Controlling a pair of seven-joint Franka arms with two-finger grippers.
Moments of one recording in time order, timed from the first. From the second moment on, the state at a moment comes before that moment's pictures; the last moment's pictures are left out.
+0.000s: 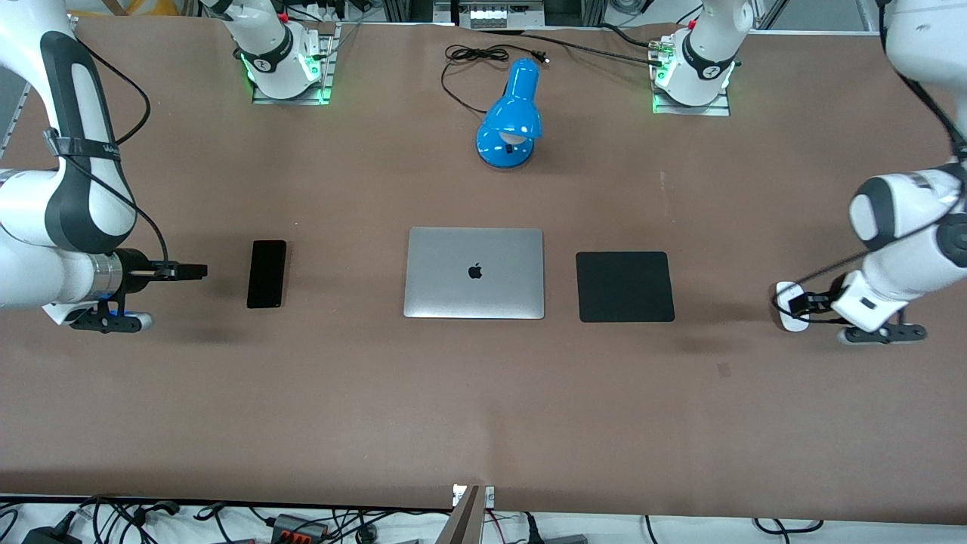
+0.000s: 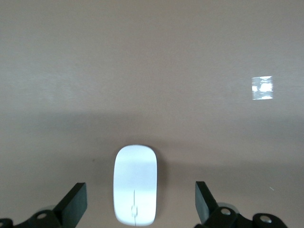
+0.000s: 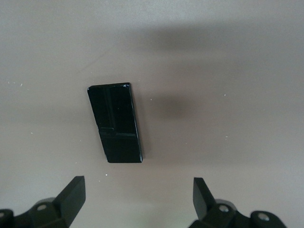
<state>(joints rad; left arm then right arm) 0.23 0.46 -0.04 -1.95 0.12 2.49 0.06 -0.16 0.50 0.08 -1.56 0.02 1.70 -0.03</state>
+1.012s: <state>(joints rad) 0.29 0.55 -0.04 -2.04 0.12 2.70 0.12 -0.06 0.49 0.09 -1.97 0.02 2.22 0.05</state>
